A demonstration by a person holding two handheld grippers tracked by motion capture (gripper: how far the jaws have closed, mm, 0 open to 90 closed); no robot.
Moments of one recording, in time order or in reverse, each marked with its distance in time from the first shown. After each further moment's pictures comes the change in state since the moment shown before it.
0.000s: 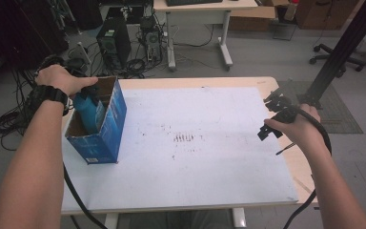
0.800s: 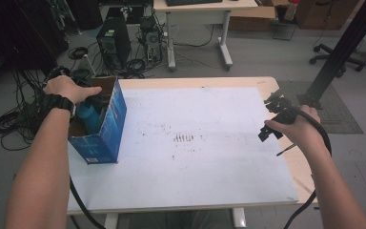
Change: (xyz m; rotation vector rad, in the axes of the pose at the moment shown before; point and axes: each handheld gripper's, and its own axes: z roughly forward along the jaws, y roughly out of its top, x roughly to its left) left arm 0.003 -0.002 0.034 0.040 -0.002 0.004; right arm -0.003 -0.001 0.004 0.014 -0.002 0.001
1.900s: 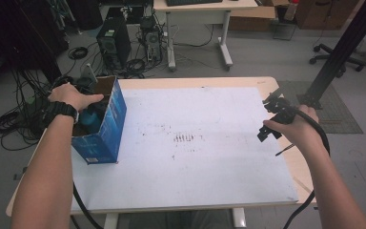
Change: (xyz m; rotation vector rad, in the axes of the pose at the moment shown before) left arm 0.003 -0.004 0.025 0.030 -0.012 0.001; right arm 0.003 0.002 0.001 0.006 -0.004 -0.001
